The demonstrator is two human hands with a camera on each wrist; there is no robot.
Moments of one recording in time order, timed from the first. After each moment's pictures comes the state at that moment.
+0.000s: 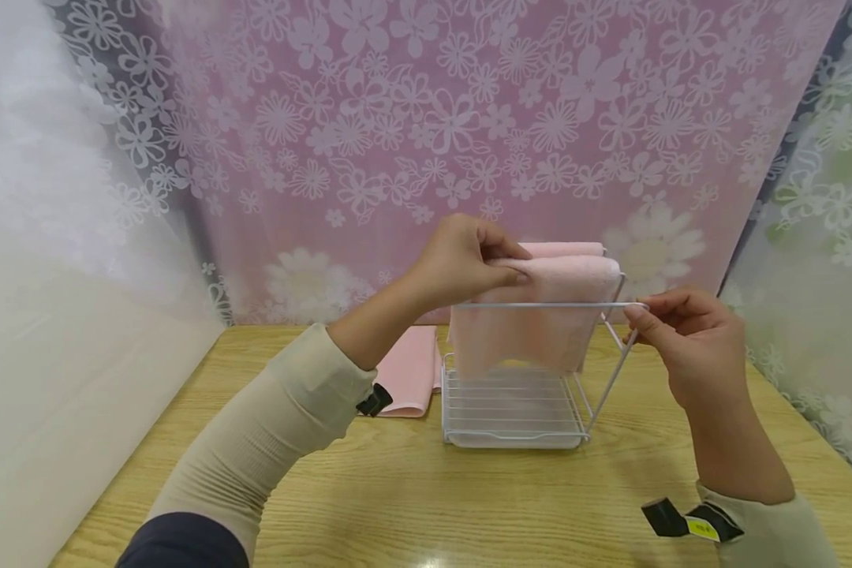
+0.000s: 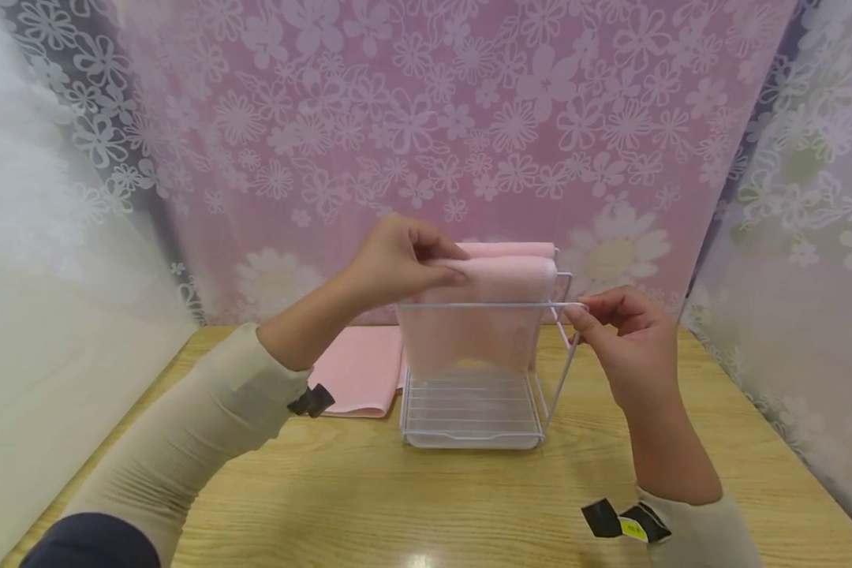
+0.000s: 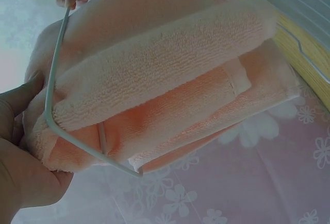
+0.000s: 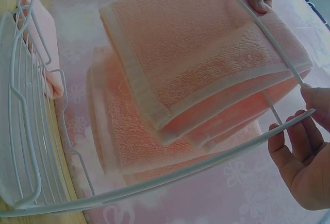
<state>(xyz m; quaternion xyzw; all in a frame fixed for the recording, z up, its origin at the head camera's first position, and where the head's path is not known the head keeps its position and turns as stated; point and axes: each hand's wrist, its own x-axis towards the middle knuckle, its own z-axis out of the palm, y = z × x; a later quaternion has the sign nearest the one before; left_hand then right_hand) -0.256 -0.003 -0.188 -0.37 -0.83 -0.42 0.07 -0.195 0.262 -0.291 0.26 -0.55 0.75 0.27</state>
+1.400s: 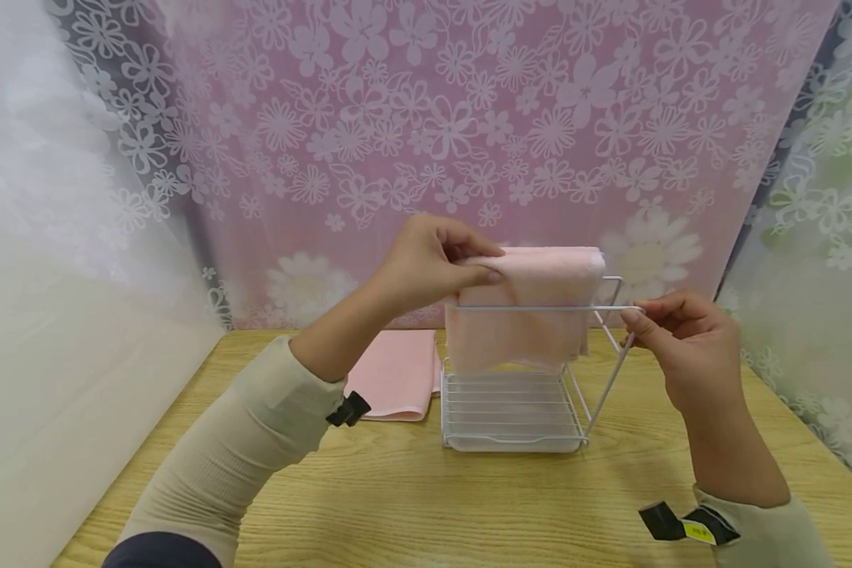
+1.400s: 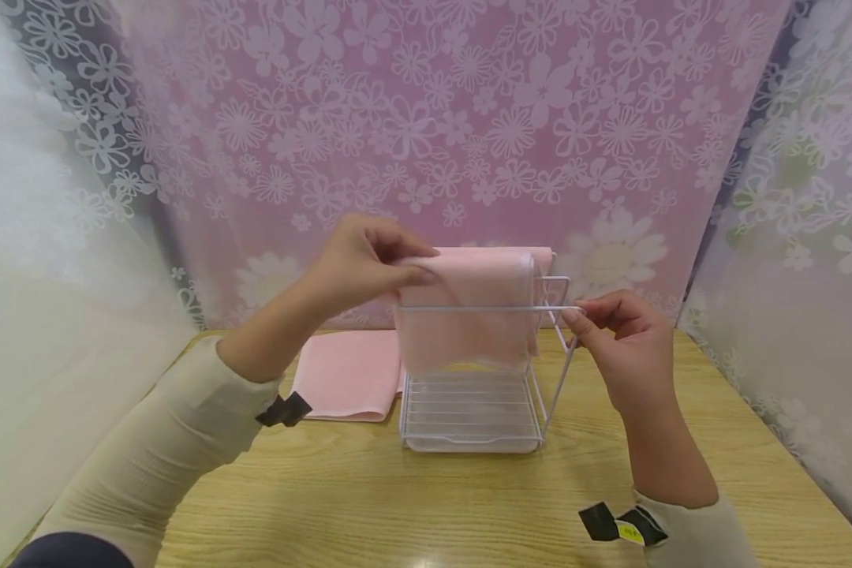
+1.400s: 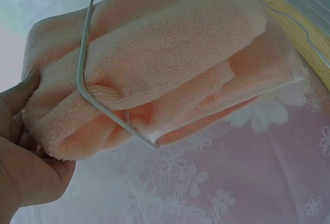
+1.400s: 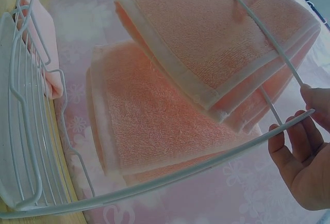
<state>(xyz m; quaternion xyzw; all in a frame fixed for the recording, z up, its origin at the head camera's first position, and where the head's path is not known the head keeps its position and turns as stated) -0.242 -0.033 -0.183 -0.38 -0.78 -0.49 0.10 -0.194 0.264 -0.292 0.27 -0.53 0.76 0.26</state>
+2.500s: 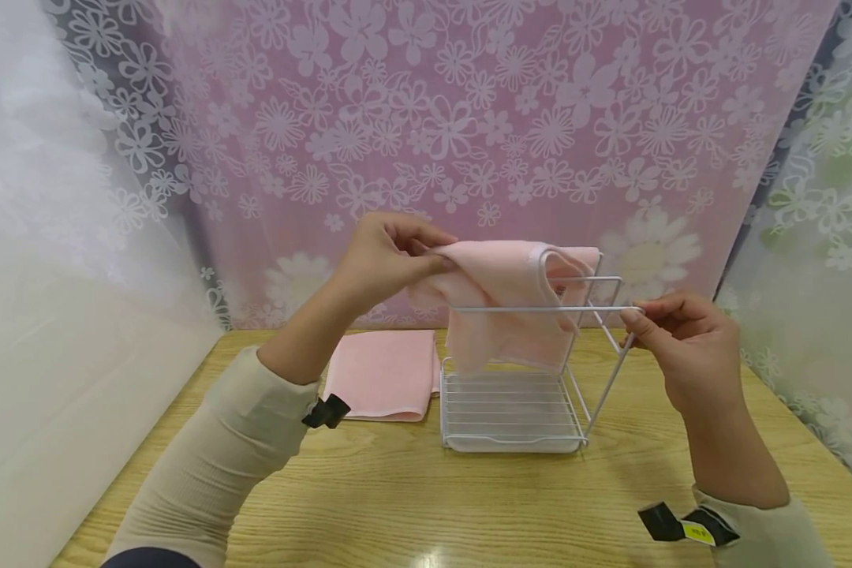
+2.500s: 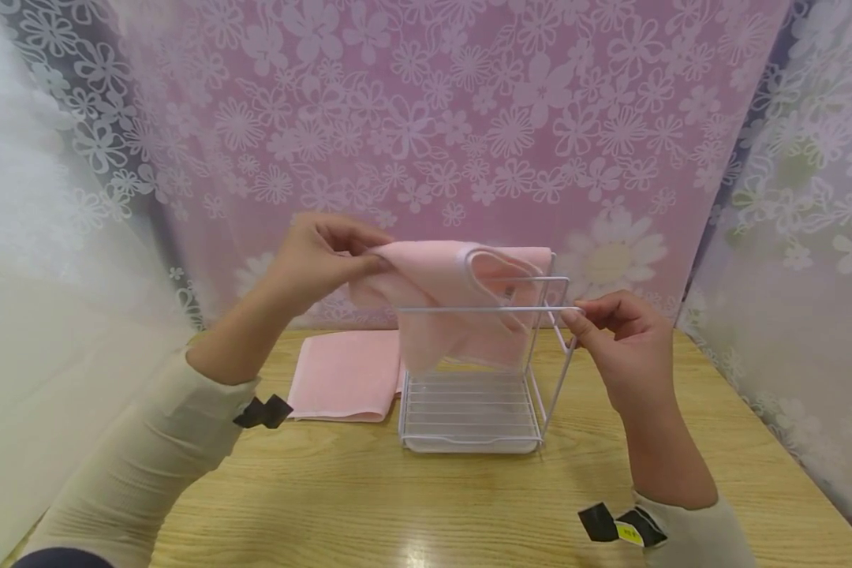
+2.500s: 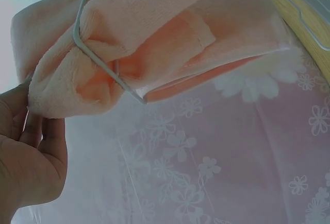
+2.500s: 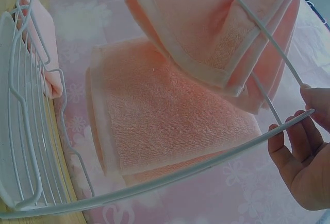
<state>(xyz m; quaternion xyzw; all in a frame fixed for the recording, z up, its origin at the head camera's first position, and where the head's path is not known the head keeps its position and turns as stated) -0.252 -0.069 -0.189 -0.32 -0.76 -0.55 0.10 -0.194 0.263 -0.292 0.27 -0.53 0.76 0.26</state>
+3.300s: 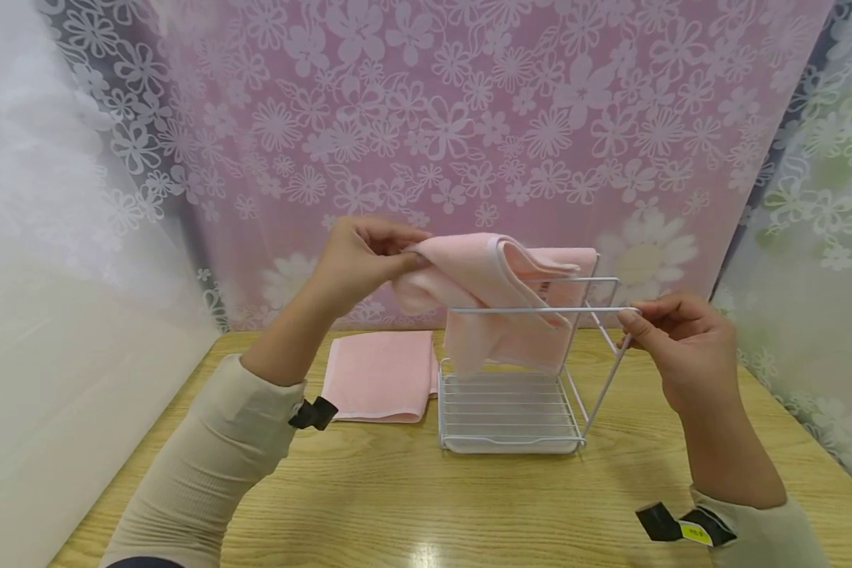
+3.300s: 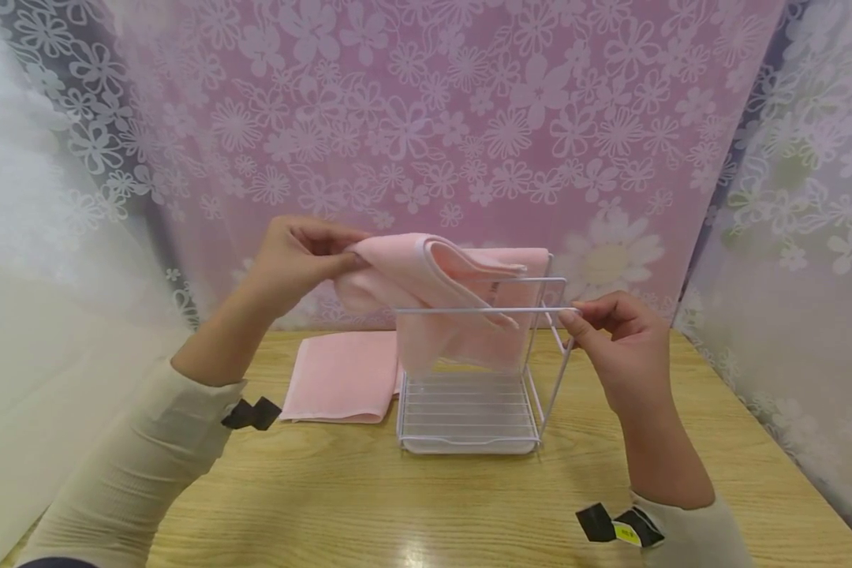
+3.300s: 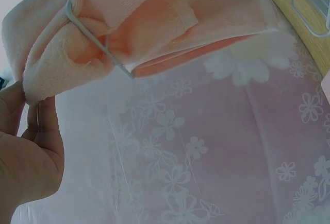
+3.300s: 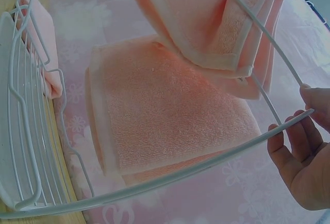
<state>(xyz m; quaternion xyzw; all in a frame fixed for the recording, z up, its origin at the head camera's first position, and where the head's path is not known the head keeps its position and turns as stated) -0.261 -0.088 -0.195 -0.31 -0.75 -0.58 0.10 -0.194 0.262 -0.292 0.28 -0.53 0.76 0.26</state>
